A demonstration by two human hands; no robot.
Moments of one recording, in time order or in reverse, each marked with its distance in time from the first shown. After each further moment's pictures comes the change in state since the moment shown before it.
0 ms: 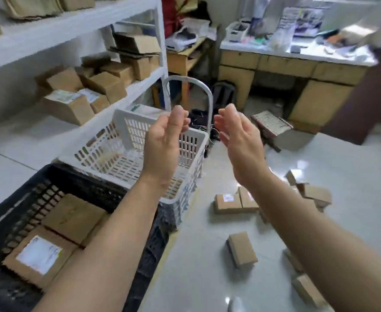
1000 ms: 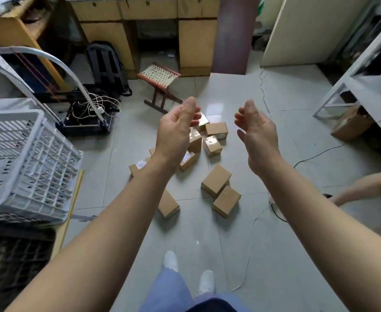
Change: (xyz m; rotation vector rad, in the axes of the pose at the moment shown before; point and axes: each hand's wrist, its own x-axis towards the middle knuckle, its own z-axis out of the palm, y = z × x) left_hand -0.183 -0.016 0.379 -0.115 -0.581 -0.271; right_hand -0.128 0.048 -0.427 -0.053 0.627 0.270
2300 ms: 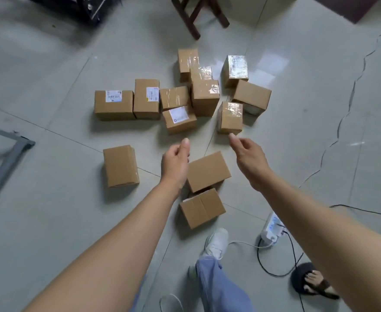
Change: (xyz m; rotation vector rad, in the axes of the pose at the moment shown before) left_hand 0.231 -0.459 0.136 0.054 0.592 -0.653; right_hand 0.392 0.377 -0.015 -0.684 -0.629 0.306
